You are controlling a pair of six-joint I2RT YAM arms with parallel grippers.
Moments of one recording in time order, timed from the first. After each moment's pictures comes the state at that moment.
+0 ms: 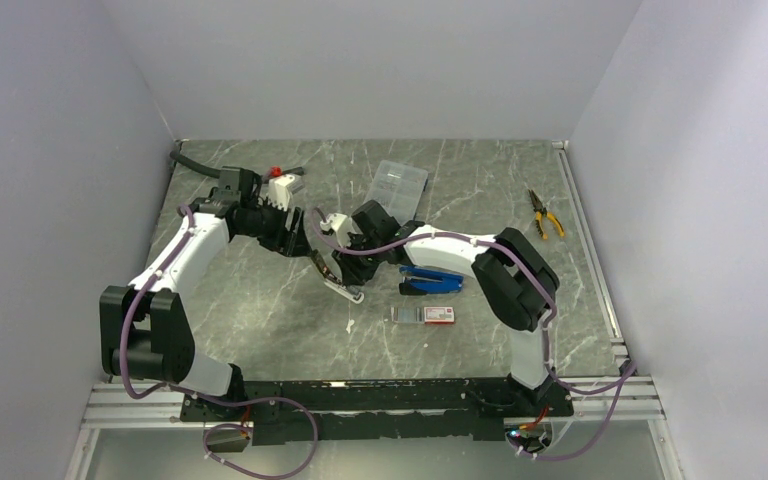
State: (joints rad) left arm -0.13 1.45 1.10 -0.66 0.63 0.22; right arm 0.81 1.95 1.29 -0.23 -0.43 -0.13
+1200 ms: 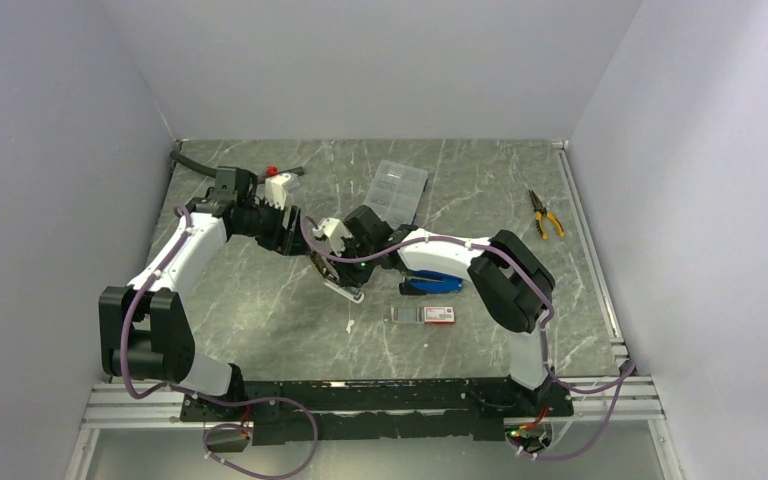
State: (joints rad) left arm -0.10 1.45 1.10 -0.66 0.66 0.21; right arm 0.85 1.96 1.31 -0.23 -0.34 -0.15
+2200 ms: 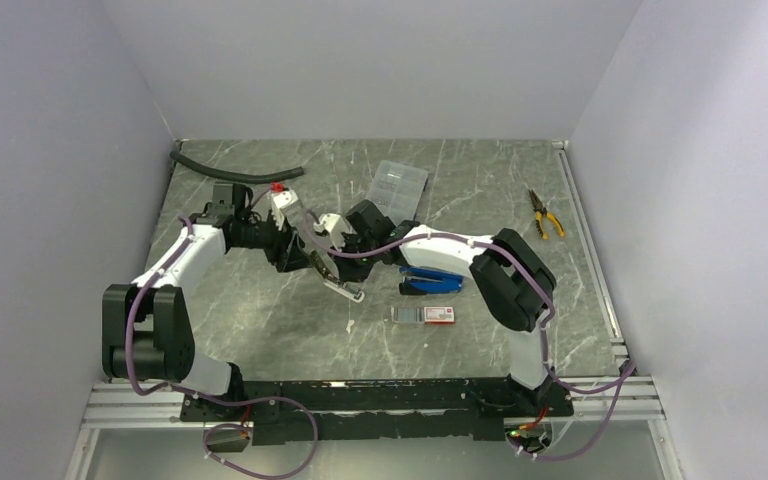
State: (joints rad) left arm -0.06 1.45 0.97 -0.55 0.95 0.58; right arm 0.84 1.96 1.33 -0.24 -0.40 -0.16
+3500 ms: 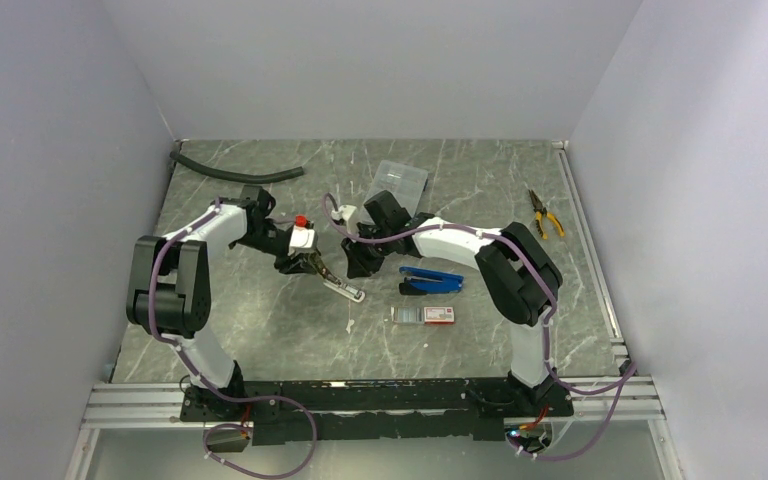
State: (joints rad) left arm -0.13 1.72 1.09 -0.81 0.99 1.58; right arm 0.73 1.96 1.29 -0.22 -0.57 -0.14
